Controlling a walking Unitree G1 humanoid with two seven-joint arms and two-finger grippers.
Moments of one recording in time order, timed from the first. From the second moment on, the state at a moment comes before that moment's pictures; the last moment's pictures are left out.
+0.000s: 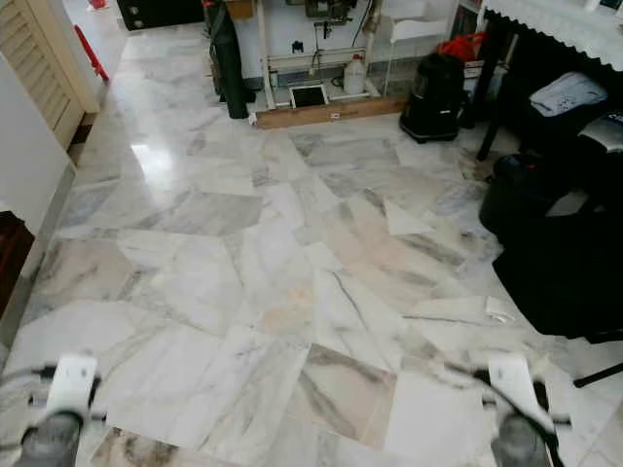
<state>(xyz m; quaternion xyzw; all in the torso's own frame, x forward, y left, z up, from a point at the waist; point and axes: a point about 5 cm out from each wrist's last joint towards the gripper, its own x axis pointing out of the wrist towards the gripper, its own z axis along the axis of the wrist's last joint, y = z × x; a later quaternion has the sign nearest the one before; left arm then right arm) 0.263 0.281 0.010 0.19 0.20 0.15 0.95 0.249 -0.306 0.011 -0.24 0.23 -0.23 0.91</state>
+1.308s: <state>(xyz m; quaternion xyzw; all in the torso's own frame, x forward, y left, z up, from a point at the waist) 0.316 0.173 0.077 -0.02 -0.02 -0.01 1.00 0.313 -0.190 0.067 0.09 0.02 -0.10 0.99</state>
